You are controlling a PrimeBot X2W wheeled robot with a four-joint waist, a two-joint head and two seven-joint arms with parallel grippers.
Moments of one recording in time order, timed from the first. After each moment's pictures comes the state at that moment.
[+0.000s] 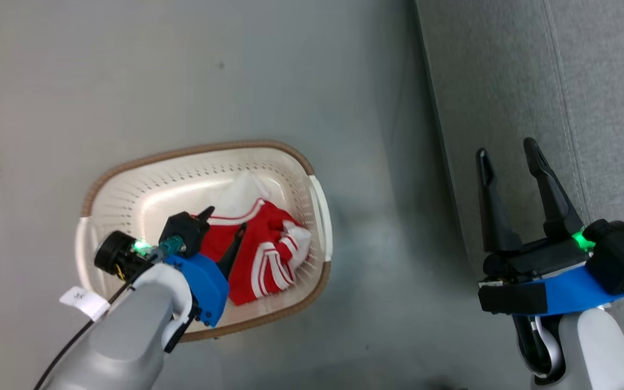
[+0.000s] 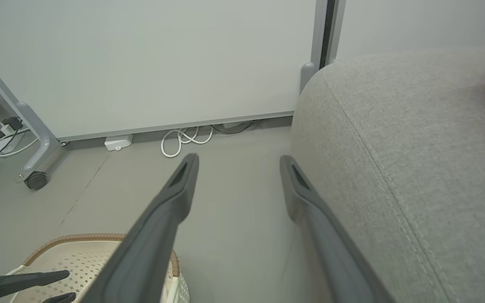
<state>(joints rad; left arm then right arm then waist) -0.64 0.27 -0.84 0.87 -0.53 -0.13 -0.21 -0.23 -0.05 0.06 -0.02 0.18 0.13 -0.21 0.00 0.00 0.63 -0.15</state>
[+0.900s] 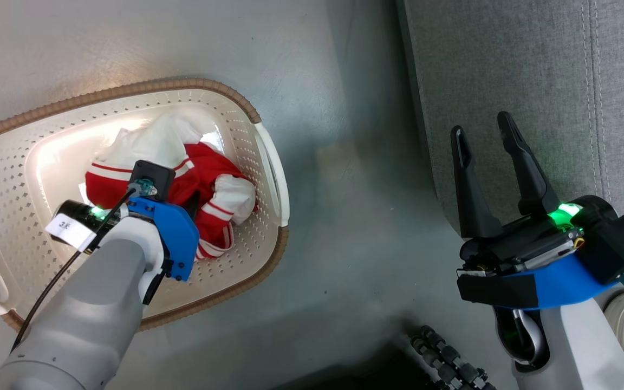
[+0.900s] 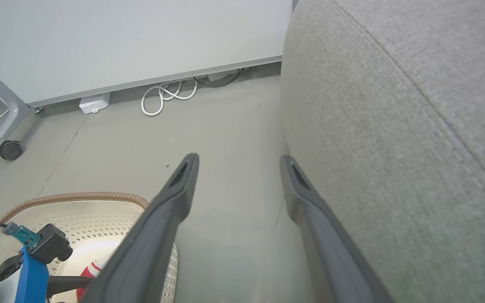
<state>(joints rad) -0.88 0.25 -1.05 1.13 -0.77 -0.07 -0.06 -0.31 -0.05 0.16 -0.04 0.26 0.13 -0.26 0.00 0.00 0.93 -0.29</state>
